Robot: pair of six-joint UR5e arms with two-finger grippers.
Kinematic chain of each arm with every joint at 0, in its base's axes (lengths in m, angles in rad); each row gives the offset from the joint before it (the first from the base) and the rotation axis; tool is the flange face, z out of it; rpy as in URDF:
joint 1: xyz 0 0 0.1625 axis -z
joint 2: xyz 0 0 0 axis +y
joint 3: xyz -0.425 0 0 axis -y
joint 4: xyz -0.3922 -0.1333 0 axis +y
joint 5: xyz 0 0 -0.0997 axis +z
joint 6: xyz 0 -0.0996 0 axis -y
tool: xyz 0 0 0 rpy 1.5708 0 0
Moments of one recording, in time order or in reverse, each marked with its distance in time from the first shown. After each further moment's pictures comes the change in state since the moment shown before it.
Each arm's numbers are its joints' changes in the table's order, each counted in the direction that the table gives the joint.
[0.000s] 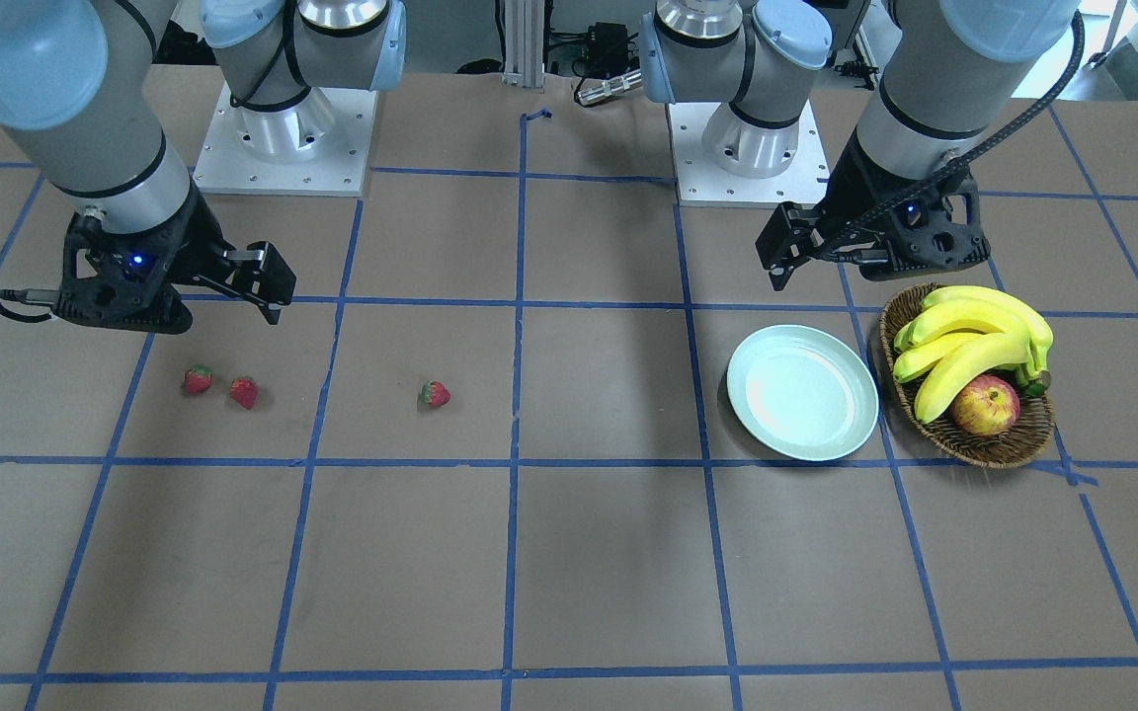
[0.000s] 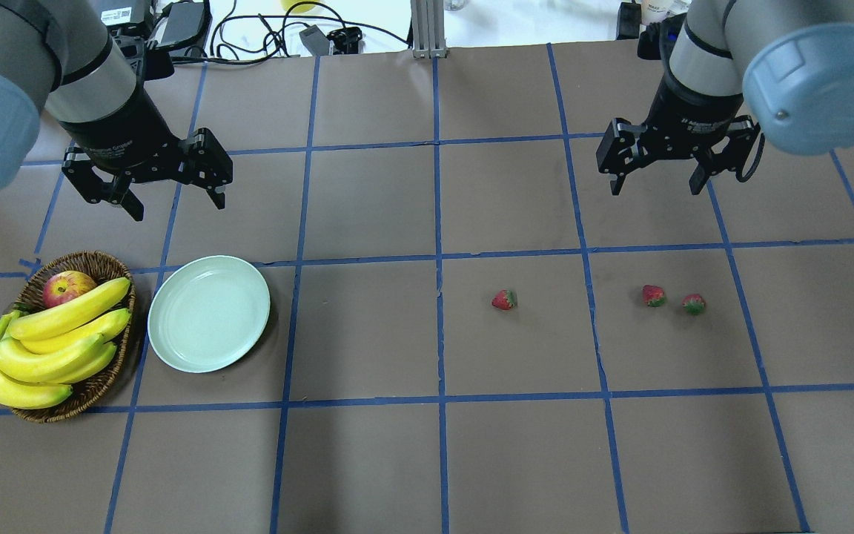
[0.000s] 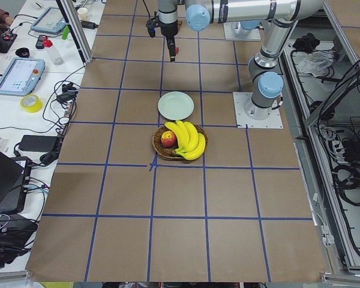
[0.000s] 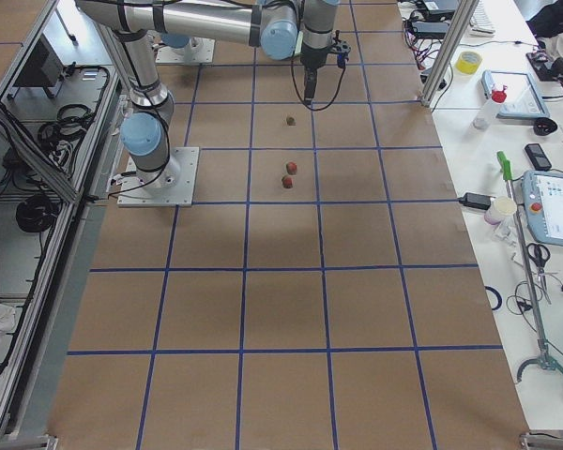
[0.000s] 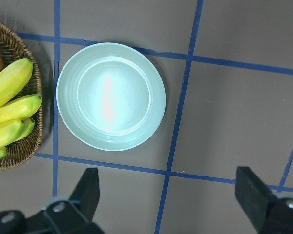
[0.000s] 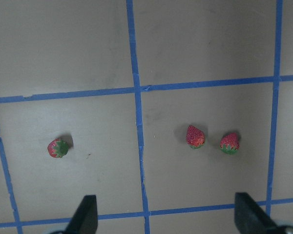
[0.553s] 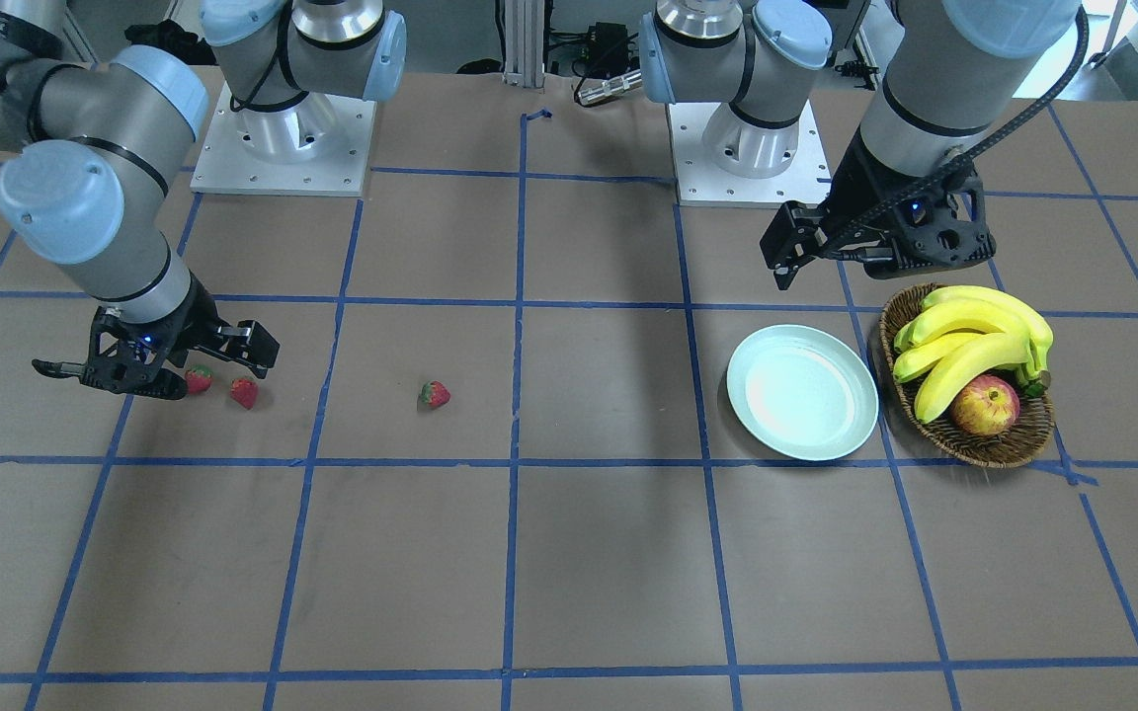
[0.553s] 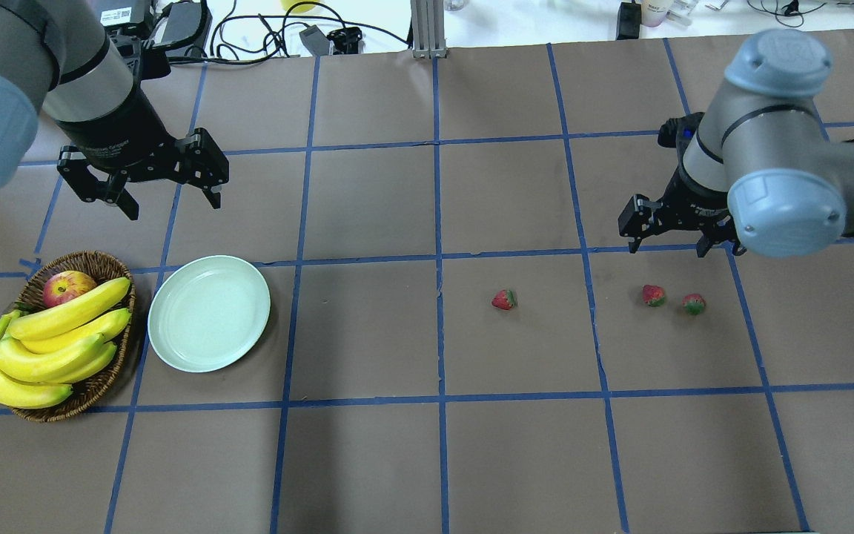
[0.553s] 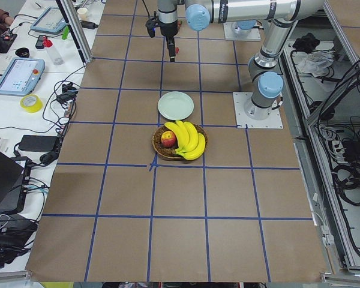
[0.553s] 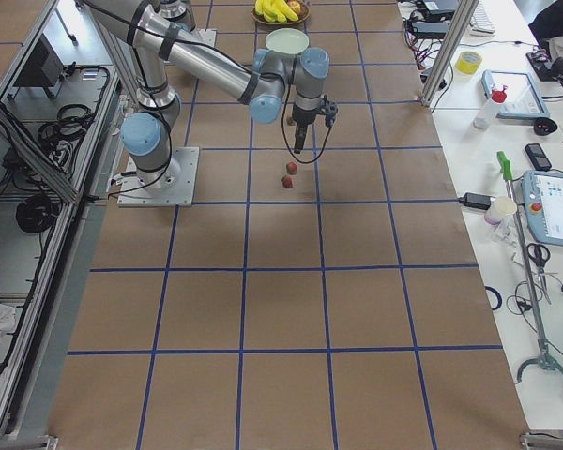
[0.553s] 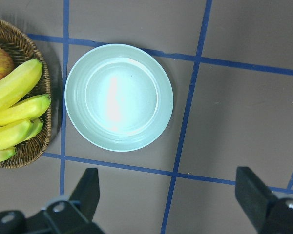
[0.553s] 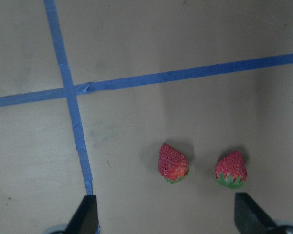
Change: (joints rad) left arm 0.000 -0.002 0.004 -0.001 -0.007 -0.001; right arm 0.124 -0.081 0.315 0.390 -0.007 -0.061
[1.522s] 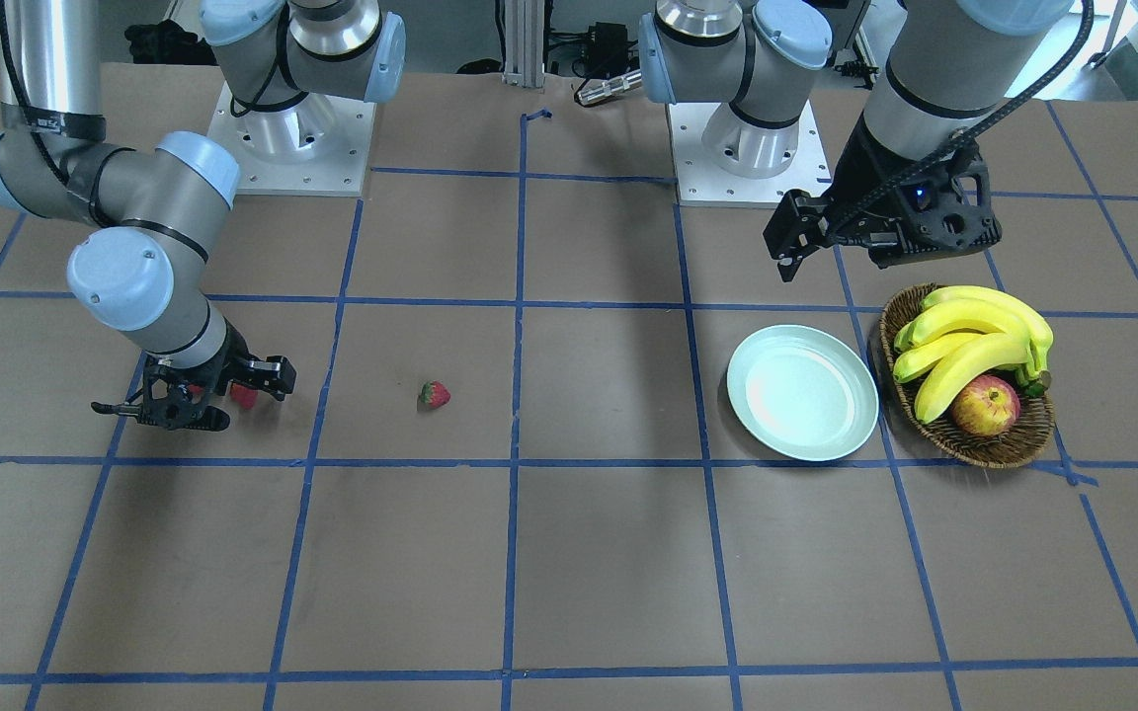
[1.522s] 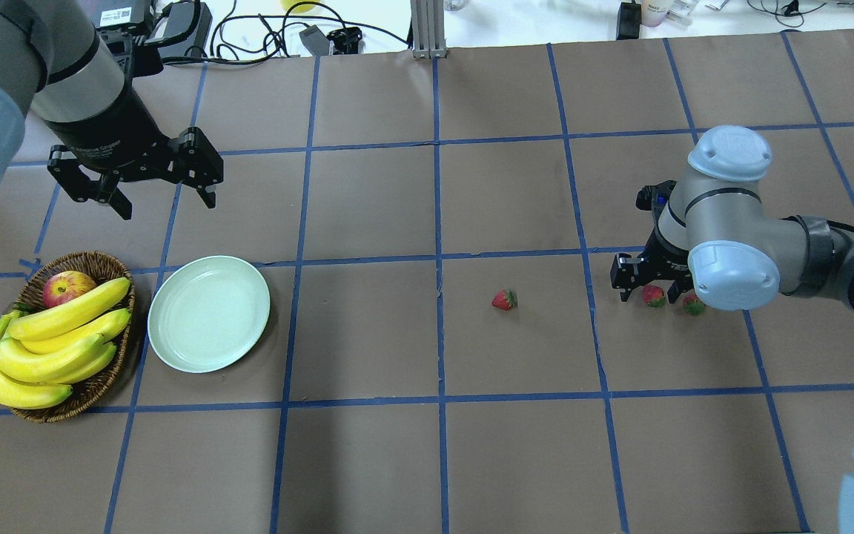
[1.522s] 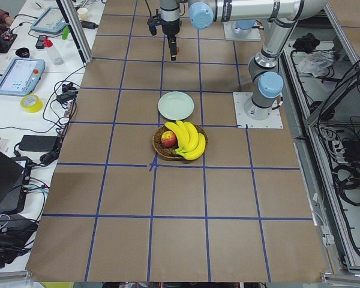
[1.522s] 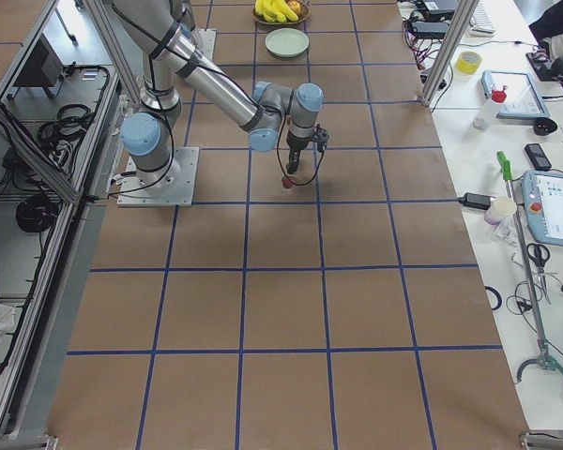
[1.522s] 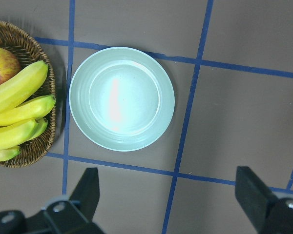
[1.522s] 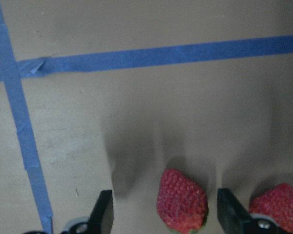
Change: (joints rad) left arm -0.003 -0.020 -0.004 0.000 -0.006 0.005; right arm 0.008 -0.123 0.086 0.159 0.007 -0.064
